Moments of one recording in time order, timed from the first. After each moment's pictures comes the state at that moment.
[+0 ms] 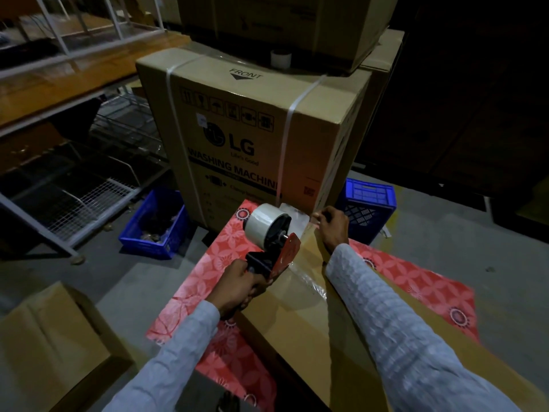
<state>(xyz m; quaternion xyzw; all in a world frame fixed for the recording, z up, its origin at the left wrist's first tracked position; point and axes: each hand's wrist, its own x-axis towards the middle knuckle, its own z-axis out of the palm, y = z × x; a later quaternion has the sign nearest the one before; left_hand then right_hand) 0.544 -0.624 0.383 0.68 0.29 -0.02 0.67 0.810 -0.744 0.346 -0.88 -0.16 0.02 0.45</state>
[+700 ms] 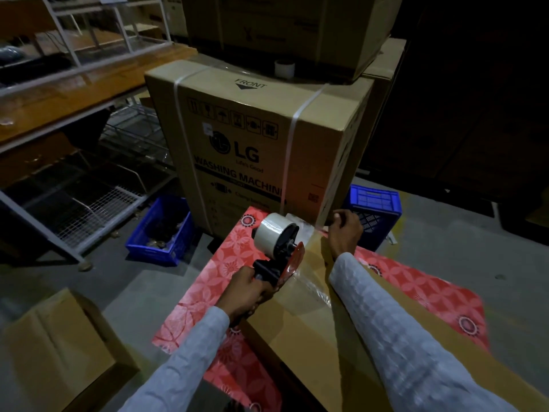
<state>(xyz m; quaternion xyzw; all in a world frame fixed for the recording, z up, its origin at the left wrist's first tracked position) 0.543 -0.632 0.383 0.69 0.31 -0.01 0.65 0.804 -0.746 0.342 -0.86 -0.05 -0.05 0.50</state>
